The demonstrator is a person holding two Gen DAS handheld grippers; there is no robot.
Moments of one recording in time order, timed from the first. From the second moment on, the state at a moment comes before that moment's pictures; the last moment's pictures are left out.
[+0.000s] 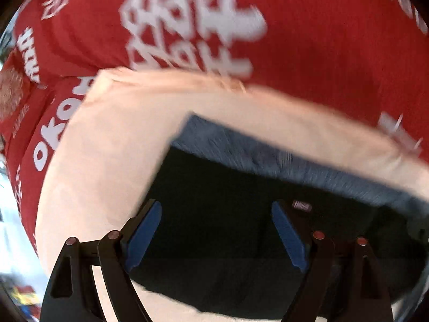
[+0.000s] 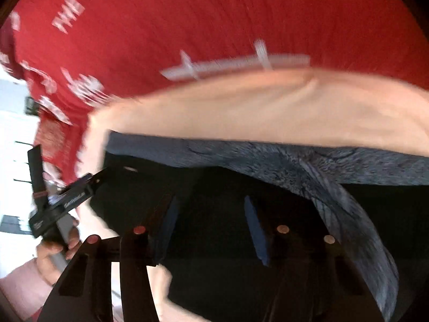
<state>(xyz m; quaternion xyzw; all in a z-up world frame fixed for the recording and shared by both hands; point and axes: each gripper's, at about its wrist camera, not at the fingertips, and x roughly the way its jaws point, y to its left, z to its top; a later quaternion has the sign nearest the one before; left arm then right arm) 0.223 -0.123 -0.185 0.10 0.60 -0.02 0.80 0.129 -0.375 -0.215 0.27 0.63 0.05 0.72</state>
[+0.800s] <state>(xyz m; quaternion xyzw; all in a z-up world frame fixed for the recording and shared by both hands) 0.071 -0.242 -0.151 0.19 0.63 -0.20 0.72 -0.142 -0.471 -0.118 0.37 0.55 -0.18 0.72</state>
